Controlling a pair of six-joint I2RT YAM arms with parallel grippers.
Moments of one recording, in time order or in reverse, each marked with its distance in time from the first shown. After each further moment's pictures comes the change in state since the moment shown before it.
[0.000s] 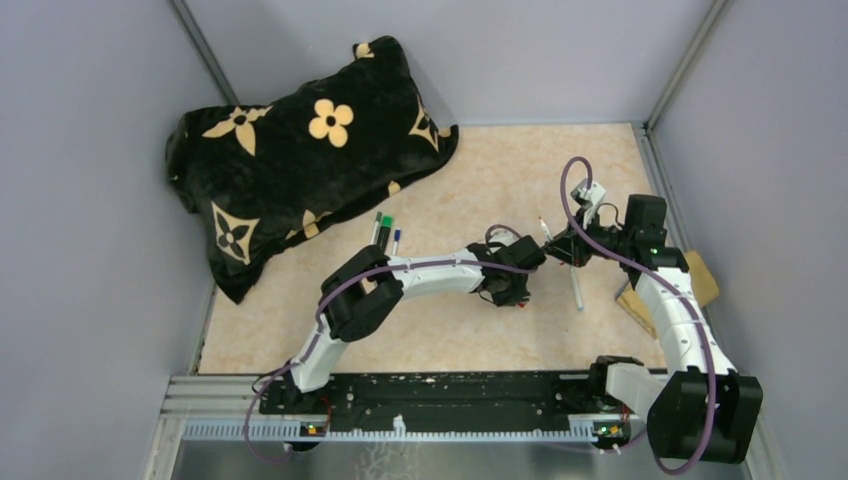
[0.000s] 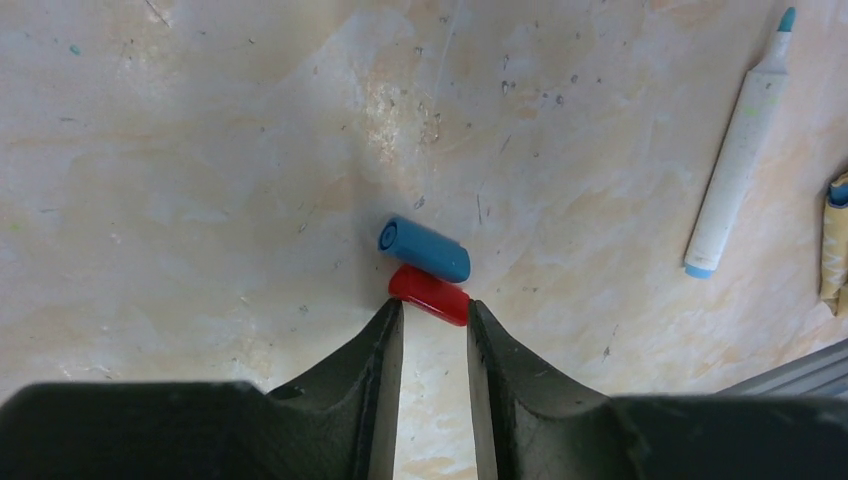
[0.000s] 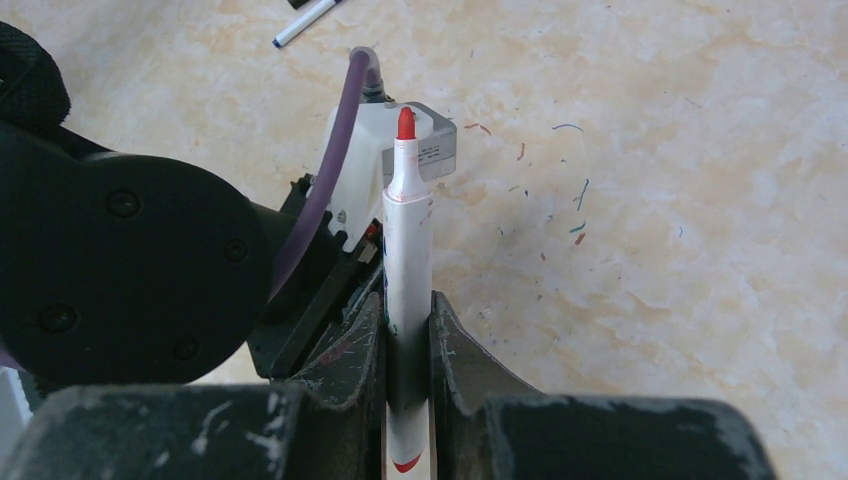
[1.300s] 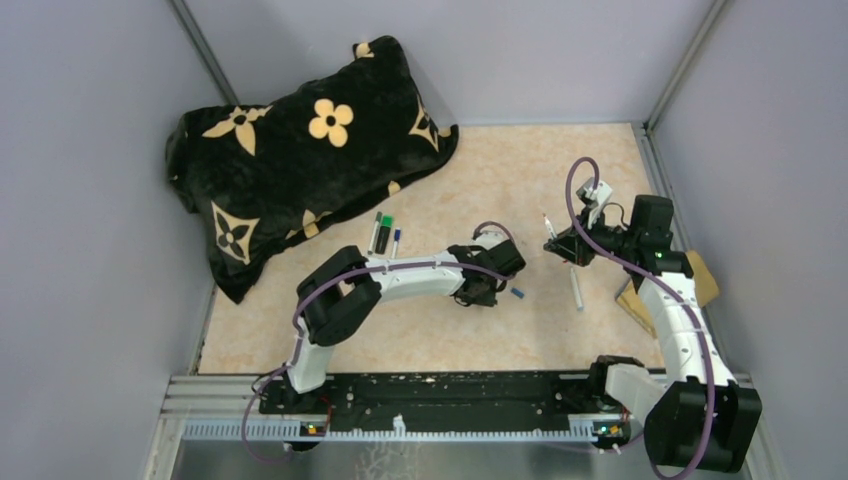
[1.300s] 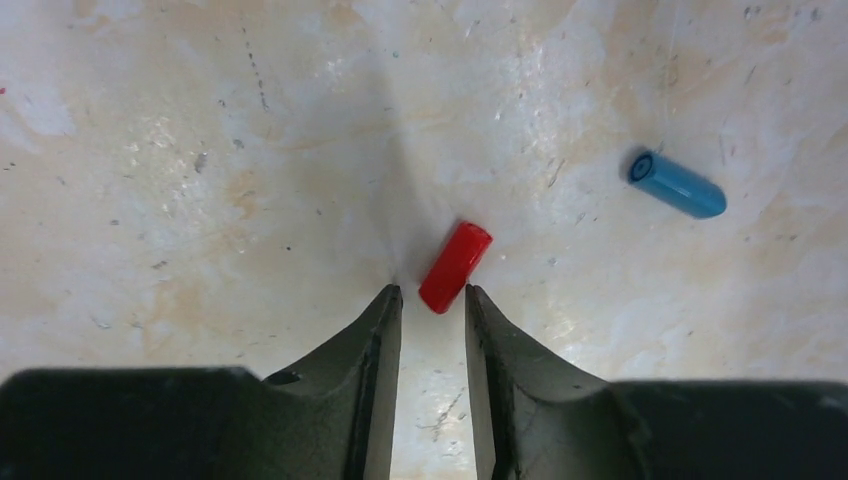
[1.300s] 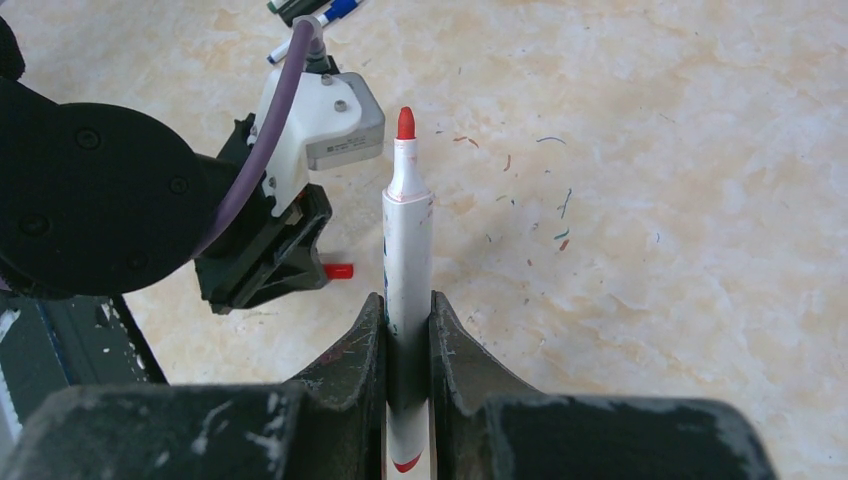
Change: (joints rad) left arm 0.025 -0.114 -0.141 -0.098 -0.156 0.303; right arm -0.024 -0.041 0.000 0.005 -0.008 0.007
